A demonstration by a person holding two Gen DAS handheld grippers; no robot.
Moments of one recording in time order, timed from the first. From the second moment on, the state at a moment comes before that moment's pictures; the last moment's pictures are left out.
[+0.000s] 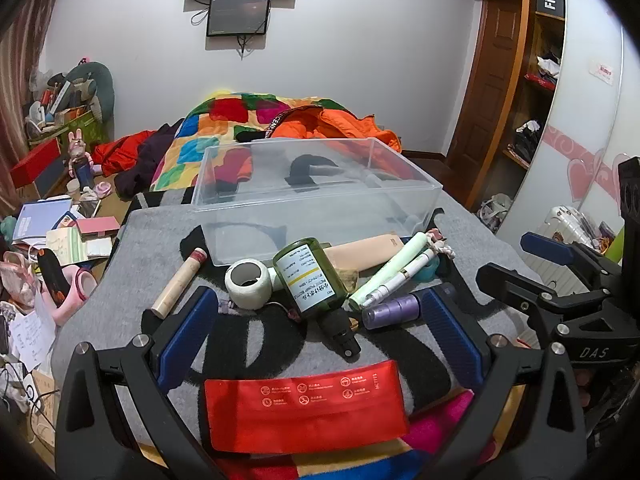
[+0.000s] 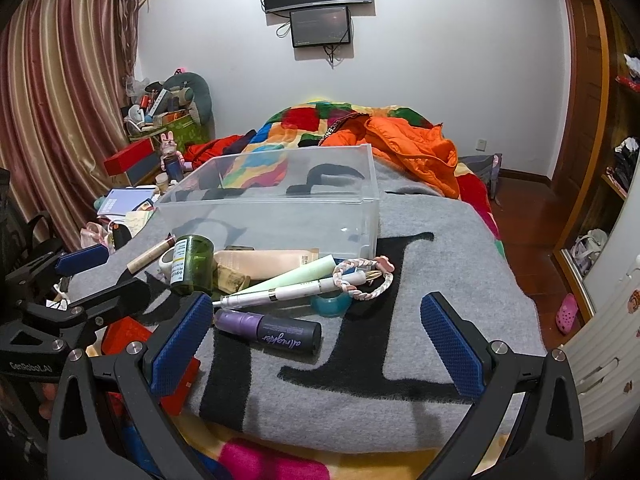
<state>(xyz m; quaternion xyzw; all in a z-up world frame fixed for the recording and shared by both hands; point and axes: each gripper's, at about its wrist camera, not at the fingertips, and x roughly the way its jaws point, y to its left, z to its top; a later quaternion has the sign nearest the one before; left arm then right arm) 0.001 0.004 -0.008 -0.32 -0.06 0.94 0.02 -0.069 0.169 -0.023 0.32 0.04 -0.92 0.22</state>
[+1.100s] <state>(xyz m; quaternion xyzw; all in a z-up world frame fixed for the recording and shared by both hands) 0.002 0.003 -0.010 -0.33 -0.07 0.94 0.02 -0.070 0.170 -0.026 0.32 0.03 -0.92 0.22</state>
